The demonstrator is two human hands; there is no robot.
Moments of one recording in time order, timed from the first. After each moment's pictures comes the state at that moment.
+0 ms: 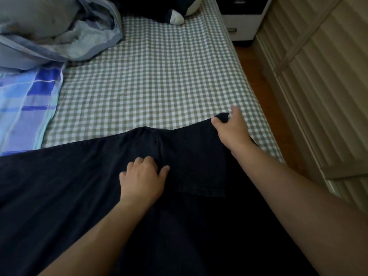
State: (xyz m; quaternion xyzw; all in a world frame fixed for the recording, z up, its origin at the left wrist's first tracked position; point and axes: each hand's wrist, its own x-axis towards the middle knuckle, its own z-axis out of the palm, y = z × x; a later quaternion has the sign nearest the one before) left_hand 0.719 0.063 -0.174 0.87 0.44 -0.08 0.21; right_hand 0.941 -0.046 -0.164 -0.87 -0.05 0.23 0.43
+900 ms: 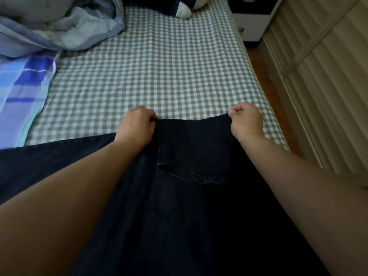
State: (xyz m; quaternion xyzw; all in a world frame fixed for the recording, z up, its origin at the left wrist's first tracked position) left_hand 0.805 0.172 -0.203 0.92 0.32 0.05 0.23; right_hand 0.993 -0.028 -0.204 -0.93 -0.07 0.08 0.36
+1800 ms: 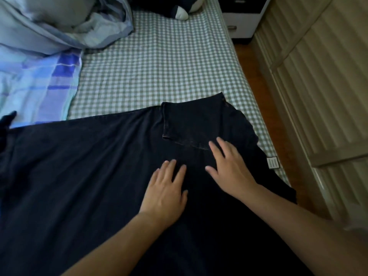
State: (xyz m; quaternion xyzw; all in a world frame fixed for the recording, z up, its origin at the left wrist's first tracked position) left_hand 0.625 -0.030 -0.164 0.96 0.19 -0.16 0.16; right_hand 0.804 -0.167 -0.169 -0.89 -0.42 0.16 -0.01
